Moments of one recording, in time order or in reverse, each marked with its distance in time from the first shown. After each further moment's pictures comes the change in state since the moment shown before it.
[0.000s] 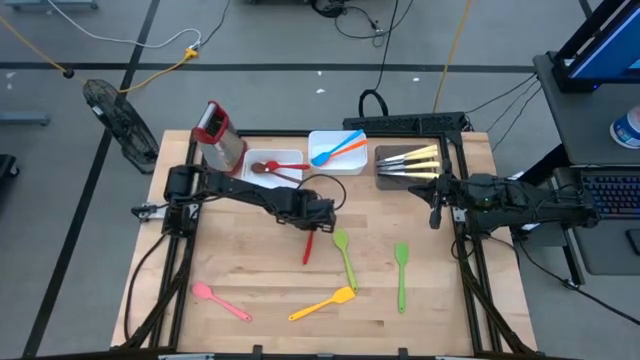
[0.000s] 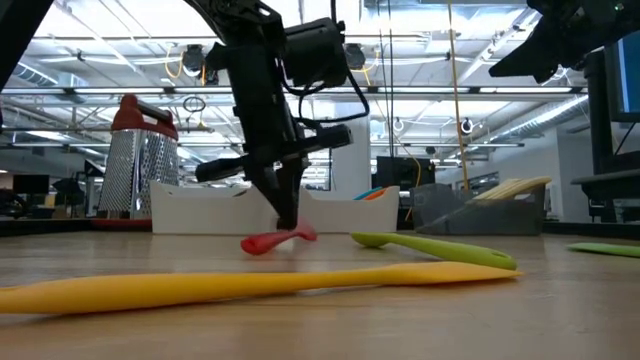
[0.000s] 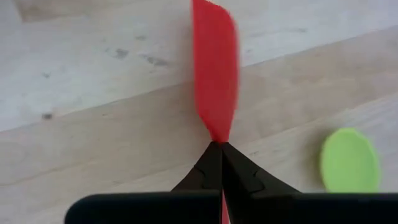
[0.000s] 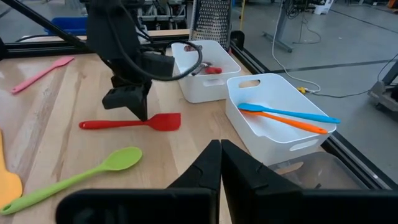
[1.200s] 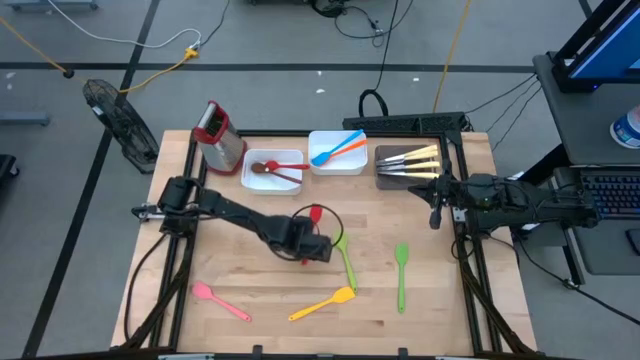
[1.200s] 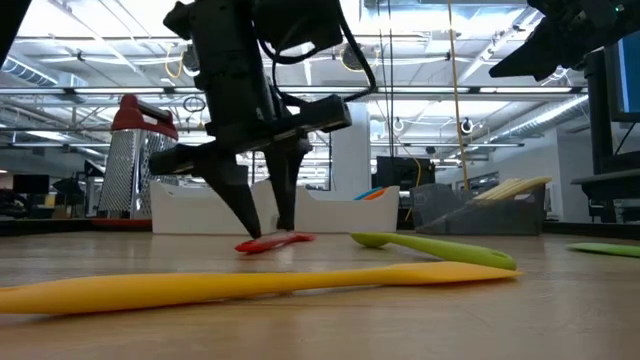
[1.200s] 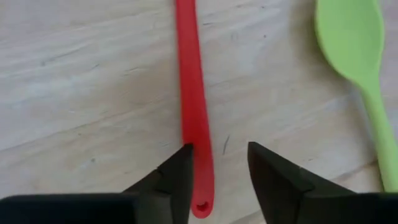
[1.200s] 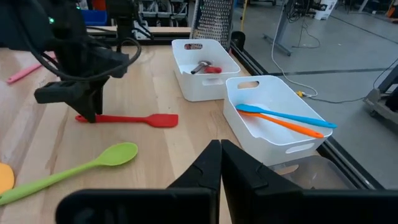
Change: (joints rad) left arm -0.212 -0.002 -0.001 -0.031 -0.016 -0.192; right arm 0.000 0.000 0.000 -0.003 0.000 -0.048
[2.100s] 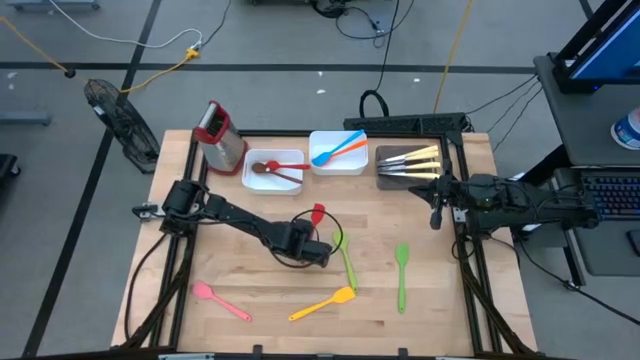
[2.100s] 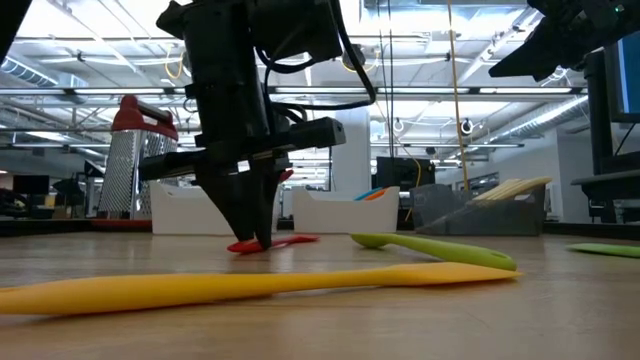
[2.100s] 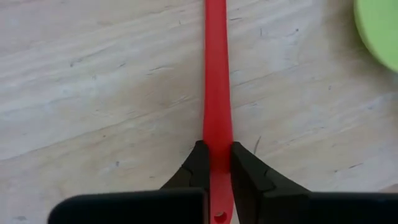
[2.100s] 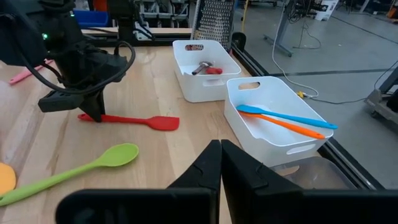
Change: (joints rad) left arm -0.021 0.117 0.006 -0.026 -0.055 0.000; right arm 0.000 0.000 0.000 0.003 -0.003 0.000
